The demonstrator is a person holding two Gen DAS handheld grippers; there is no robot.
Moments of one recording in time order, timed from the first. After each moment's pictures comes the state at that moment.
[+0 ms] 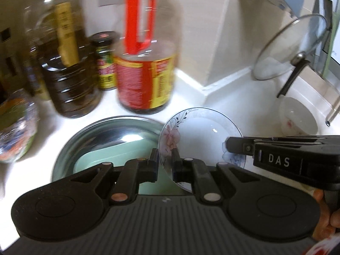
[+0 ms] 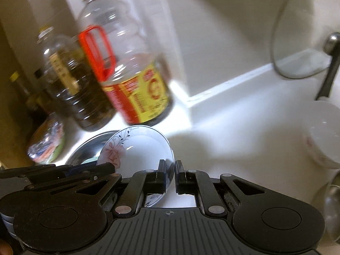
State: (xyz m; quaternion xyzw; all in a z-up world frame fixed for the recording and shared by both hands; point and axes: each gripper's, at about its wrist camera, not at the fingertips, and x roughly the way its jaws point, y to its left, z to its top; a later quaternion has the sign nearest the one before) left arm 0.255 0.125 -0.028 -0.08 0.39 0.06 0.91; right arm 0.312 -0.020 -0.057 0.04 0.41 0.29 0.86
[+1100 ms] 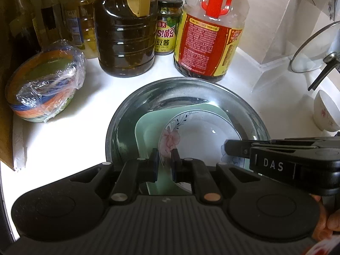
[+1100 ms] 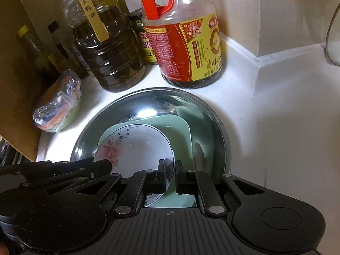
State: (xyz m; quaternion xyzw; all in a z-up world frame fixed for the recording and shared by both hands) left arm 0.226 0.197 -0.066 -0.12 0.44 0.11 0.88; right arm 0.294 0.064 -0.100 0.00 0.46 0.31 0.83
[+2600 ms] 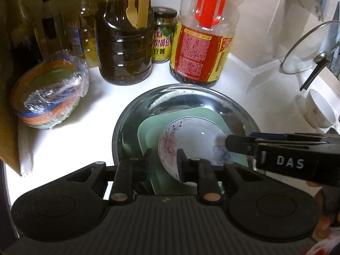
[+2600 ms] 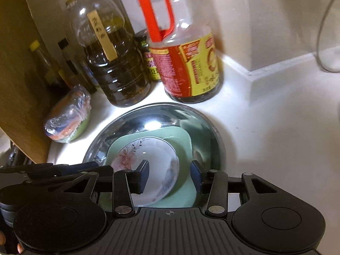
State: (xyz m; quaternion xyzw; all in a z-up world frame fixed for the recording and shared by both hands) left arm 0.205 0.198 -0.050 -0.11 0.42 0.09 0.90; right arm 0.274 0.041 -0.079 0.03 0.42 0.32 0.85
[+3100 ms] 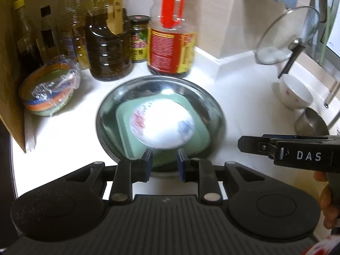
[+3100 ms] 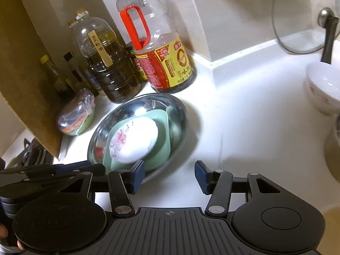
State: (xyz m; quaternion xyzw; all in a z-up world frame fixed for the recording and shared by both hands) left arm 0.152 0.135 -0.028 -0.08 0.41 0.08 0.90; right arm 0.215 -0.041 -0.061 0.07 0.42 0.31 0.85
